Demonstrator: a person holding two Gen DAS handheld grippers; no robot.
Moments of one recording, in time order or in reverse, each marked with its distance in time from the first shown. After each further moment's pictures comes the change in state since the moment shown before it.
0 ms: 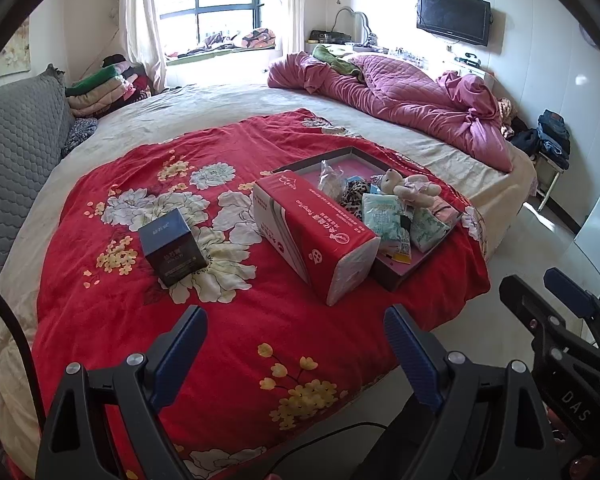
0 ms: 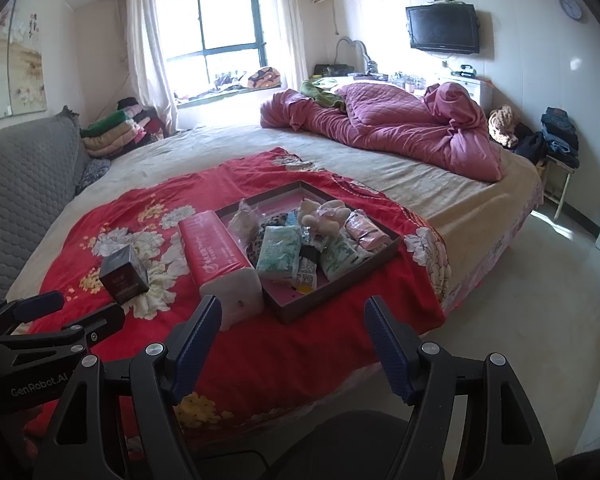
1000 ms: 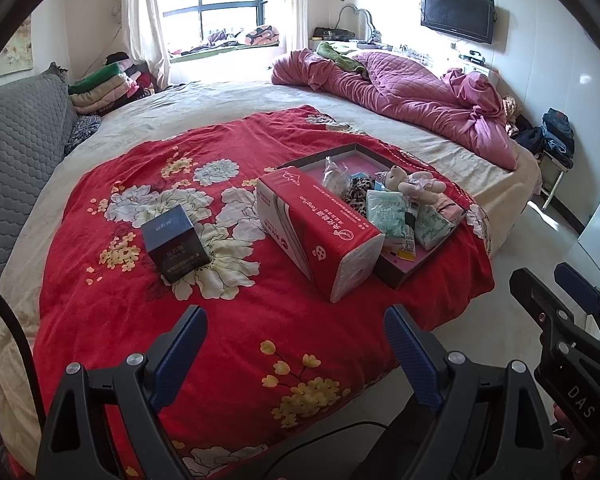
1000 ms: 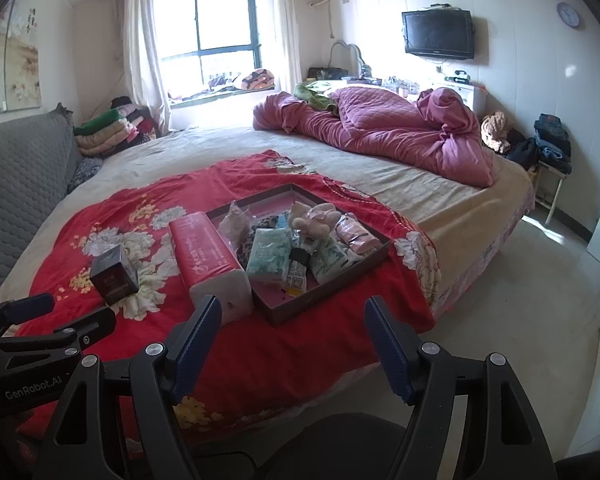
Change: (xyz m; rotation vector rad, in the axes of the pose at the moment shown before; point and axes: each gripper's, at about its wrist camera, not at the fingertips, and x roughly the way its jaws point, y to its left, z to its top) left arm 0.004 0.000 -0.001 0.001 0.012 0.018; right arm -0.002 0.002 -0.002 -0.012 -0.022 -0.037
